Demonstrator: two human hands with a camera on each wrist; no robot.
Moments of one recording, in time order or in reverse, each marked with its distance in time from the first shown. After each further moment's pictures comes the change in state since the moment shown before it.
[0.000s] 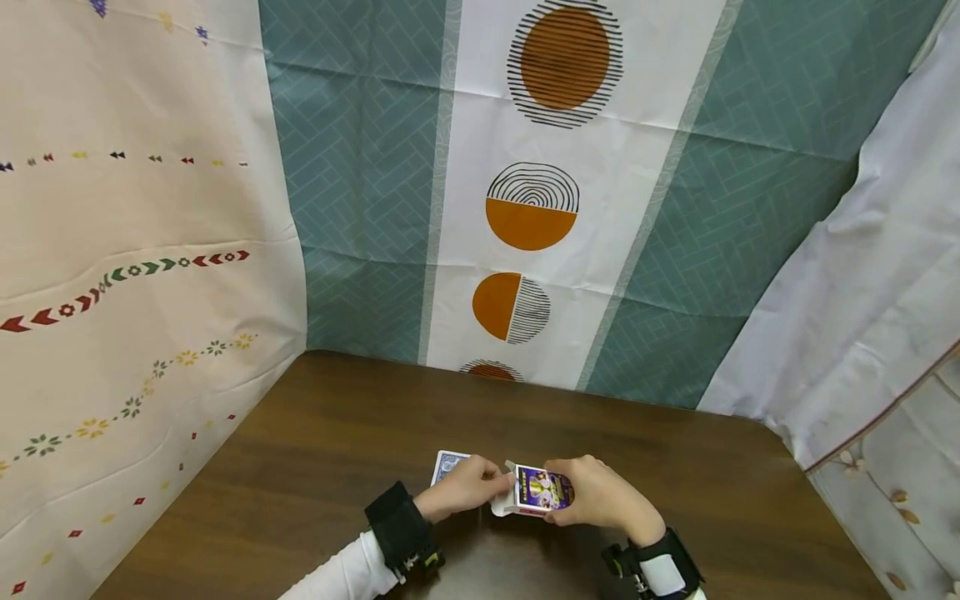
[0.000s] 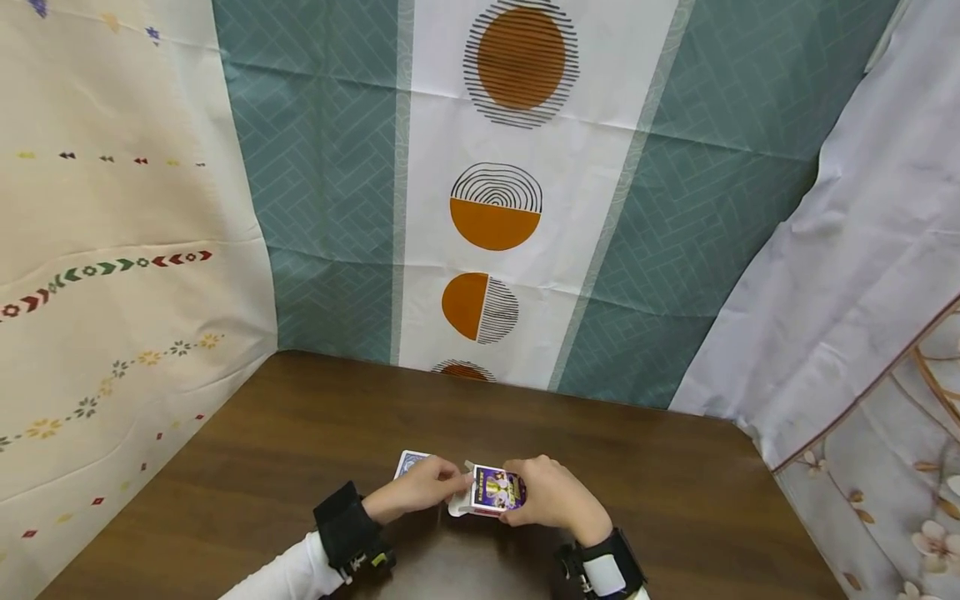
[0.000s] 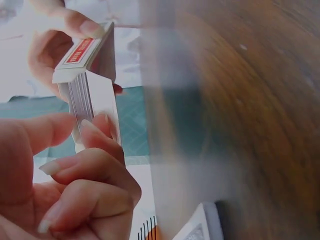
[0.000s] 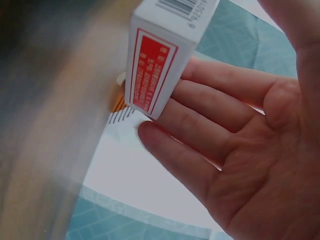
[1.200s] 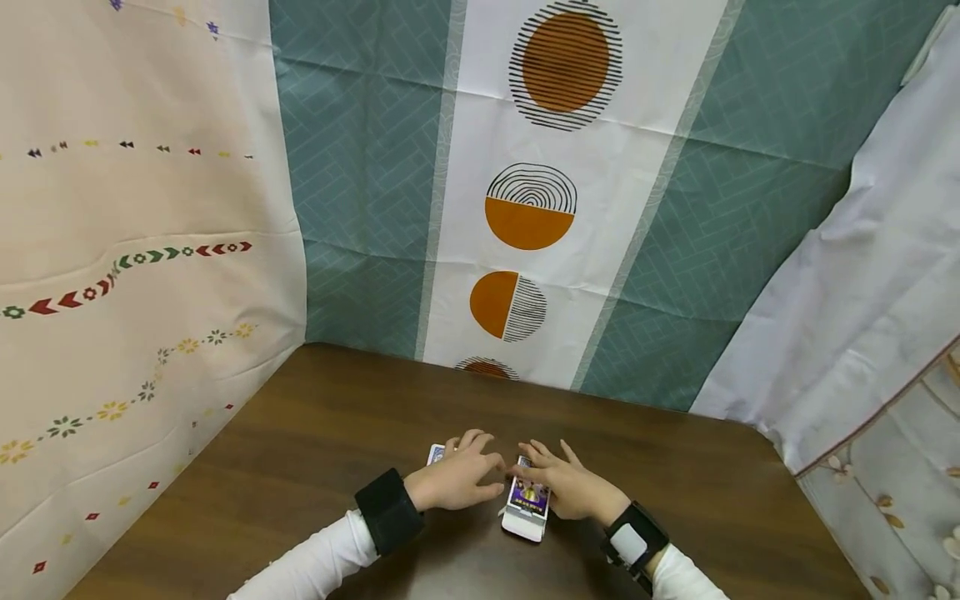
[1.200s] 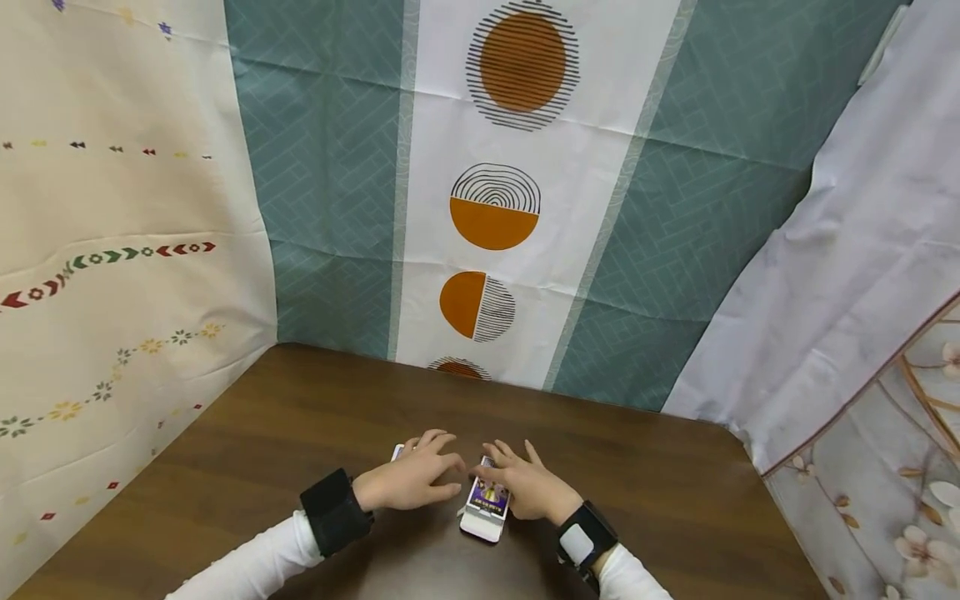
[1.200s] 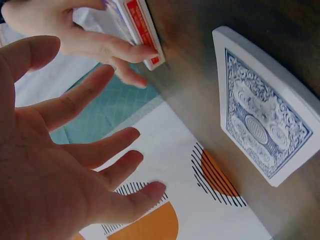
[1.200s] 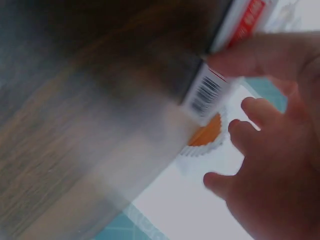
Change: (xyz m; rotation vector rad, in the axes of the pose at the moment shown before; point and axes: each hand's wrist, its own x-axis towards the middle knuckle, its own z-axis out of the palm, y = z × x) left_hand -0.008 0.023 -0.015 0.685 -0.111 0.192; right_hand 0.018 0.026 0.029 -0.228 -0.160 -0.124
